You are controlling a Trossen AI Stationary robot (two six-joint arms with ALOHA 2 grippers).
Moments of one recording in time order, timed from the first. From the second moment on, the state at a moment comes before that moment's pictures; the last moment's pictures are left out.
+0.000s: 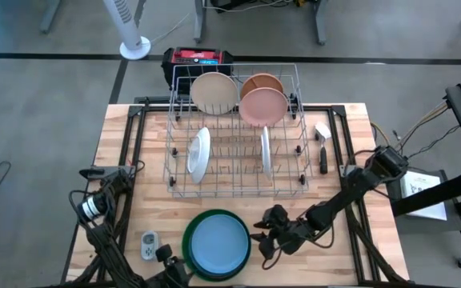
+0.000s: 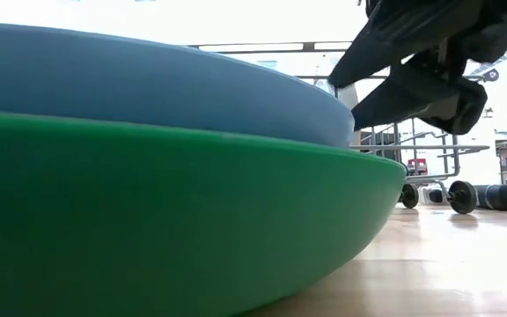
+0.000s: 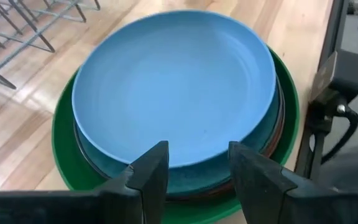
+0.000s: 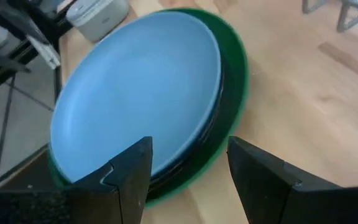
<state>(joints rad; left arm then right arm) -1.07 2.16 1.74 -1.17 -0.90 -1.53 0.65 1.76 0.95 0.06 0.55 1.03</state>
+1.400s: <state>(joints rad) -1.07 2.21 1.73 -1.17 -0.91 -1.58 0.62 1.89 1.08 0.00 0.66 0.97</state>
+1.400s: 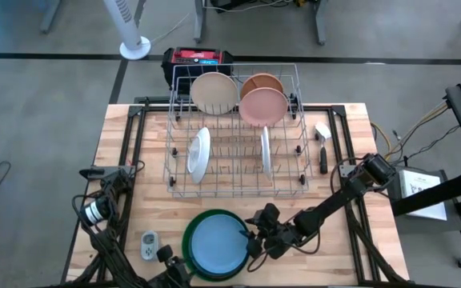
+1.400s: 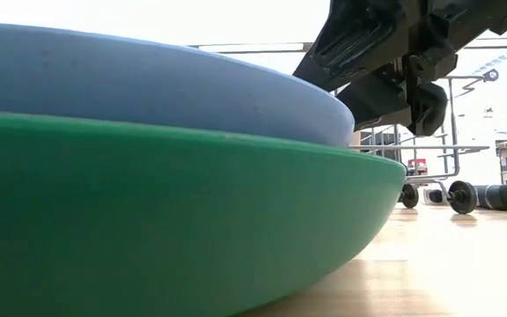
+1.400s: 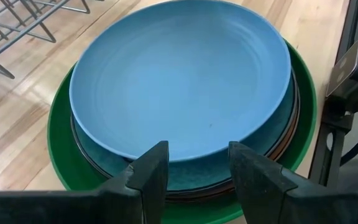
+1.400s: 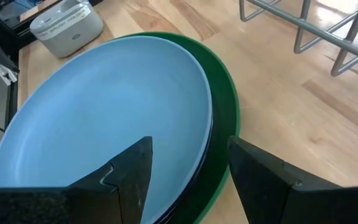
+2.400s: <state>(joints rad) -1.07 2.21 1.73 -1.17 -0.91 -1.58 0.70 1.97 1.09 0.07 0.86 0.82</state>
